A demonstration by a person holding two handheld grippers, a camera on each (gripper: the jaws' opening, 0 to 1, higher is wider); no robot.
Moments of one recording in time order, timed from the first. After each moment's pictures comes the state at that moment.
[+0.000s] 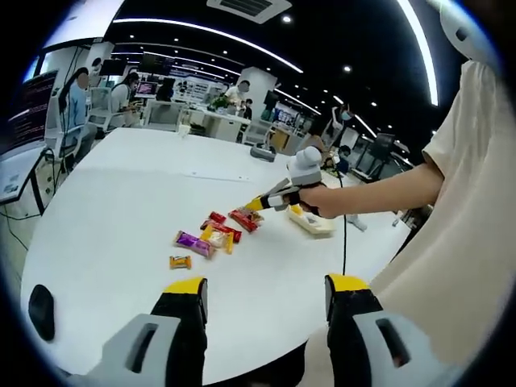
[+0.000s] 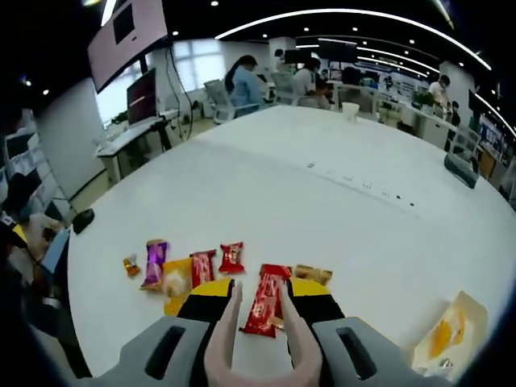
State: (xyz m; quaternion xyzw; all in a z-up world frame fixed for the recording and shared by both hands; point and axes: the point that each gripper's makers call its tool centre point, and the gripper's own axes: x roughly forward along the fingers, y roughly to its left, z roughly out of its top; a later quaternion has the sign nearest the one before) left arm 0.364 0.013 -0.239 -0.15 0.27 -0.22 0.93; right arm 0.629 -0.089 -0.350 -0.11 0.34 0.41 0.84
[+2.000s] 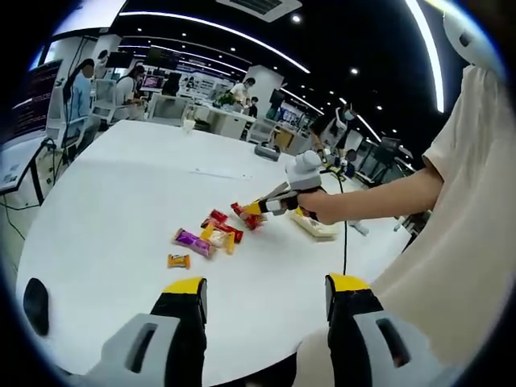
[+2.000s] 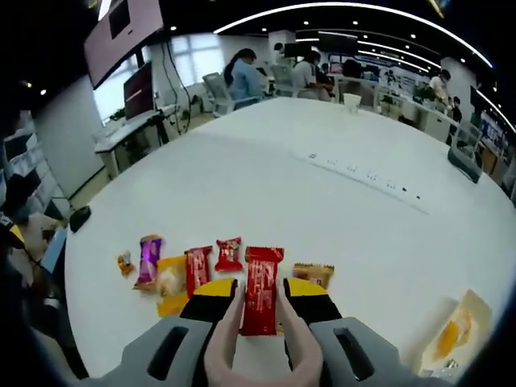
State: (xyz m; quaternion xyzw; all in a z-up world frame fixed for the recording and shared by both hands) left arm 0.373 0.012 -0.243 -0.16 0.28 -0.20 0.92; right arm 0.631 -0.088 -0.358 -0.11 0.35 0.41 0.84
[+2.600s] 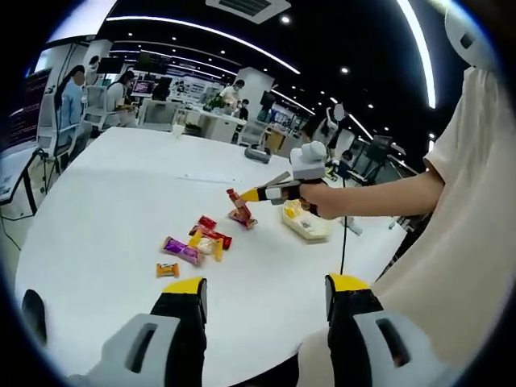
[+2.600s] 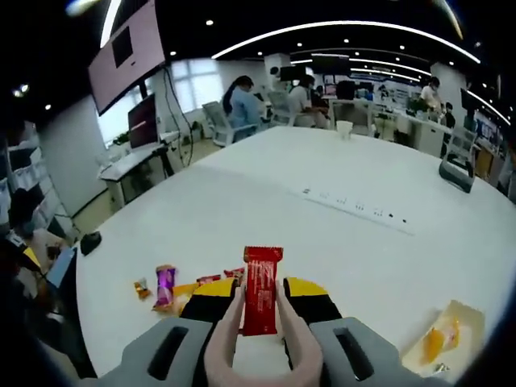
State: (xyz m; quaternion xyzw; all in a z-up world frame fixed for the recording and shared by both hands) left arm 0.377 -0.007 -0.234 -0.15 0.27 -0.22 0.92; right arm 0.640 -0.094 -0.310 -0.07 0.30 0.41 0.86
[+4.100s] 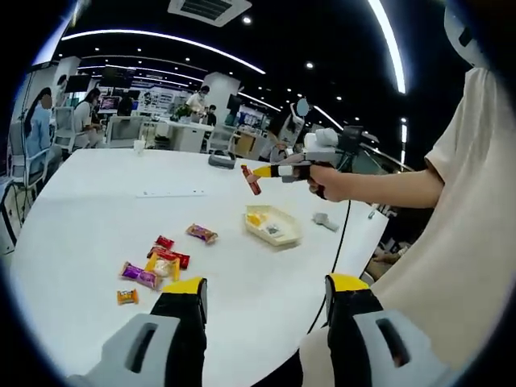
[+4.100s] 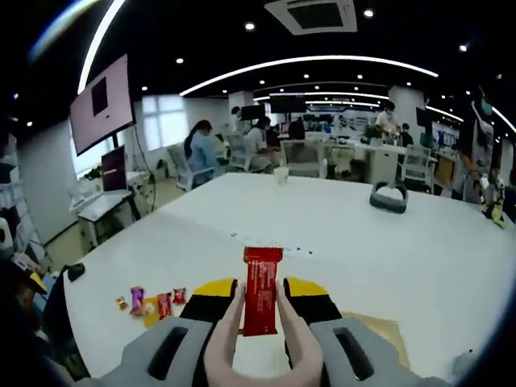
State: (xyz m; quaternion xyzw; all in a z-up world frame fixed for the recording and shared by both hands) left arm 0.383 -0.083 -0.211 -0.11 0.24 -0.30 0.92; right arm 0.665 -0.247 -0.212 -0.03 0.20 0.32 0.92
